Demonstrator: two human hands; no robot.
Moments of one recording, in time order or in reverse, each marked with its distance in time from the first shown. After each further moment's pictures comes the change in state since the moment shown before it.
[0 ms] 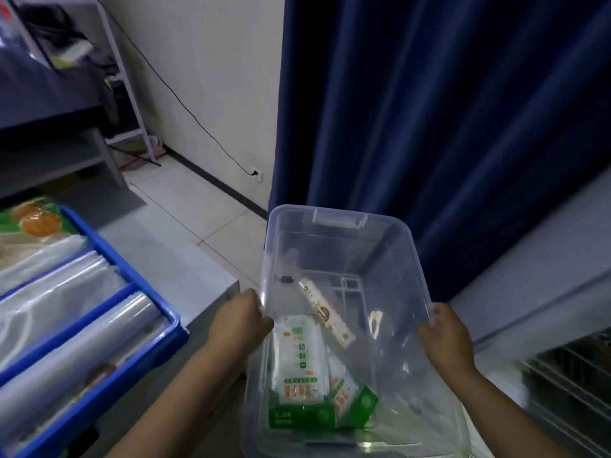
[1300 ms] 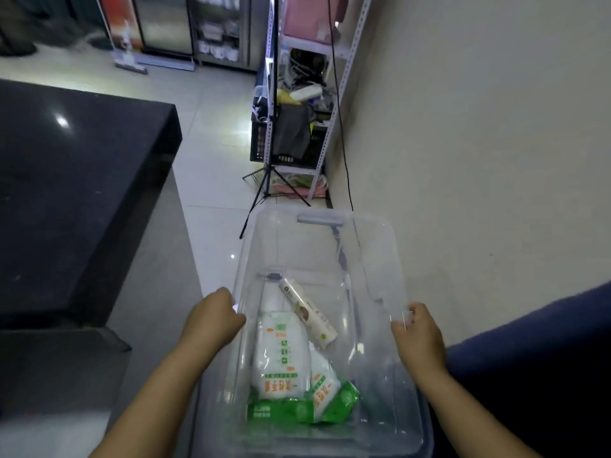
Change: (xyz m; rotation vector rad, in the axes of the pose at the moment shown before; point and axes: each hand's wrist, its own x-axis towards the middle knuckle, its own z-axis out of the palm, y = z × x) left_hand 0.516 -0.144 -0.195 -0.212 0.459 -0.802; right_hand 0.555 -0.496 0.364 0.015 -0.495 -0.595
